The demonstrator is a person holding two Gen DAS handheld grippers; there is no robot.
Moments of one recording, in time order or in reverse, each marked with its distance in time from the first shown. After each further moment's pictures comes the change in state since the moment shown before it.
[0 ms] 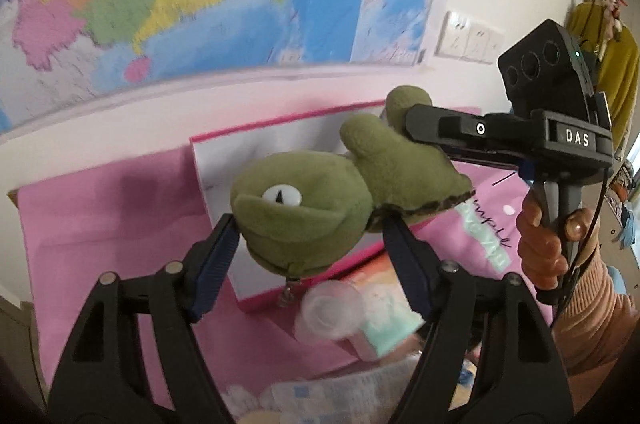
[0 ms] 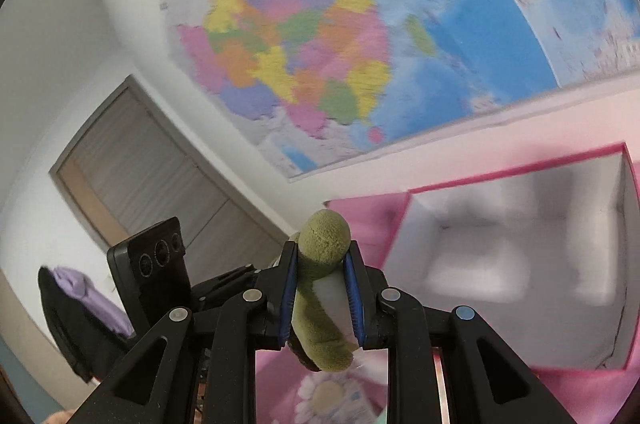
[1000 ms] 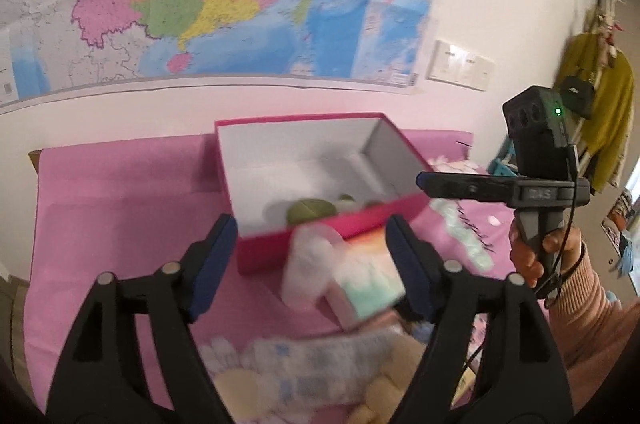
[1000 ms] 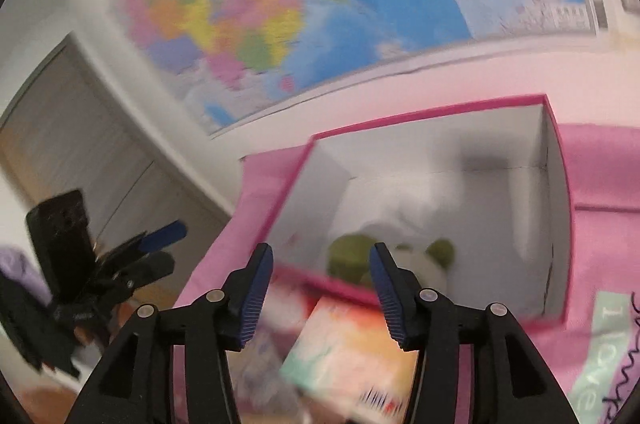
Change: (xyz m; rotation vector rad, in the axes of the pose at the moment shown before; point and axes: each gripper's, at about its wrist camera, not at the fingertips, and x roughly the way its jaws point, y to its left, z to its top) left arm -0.069 -0.021 -0.062 -0.066 -0.161 0.010; right arm -0.016 -0.018 -0.050 -0.107 0.097 -0.271
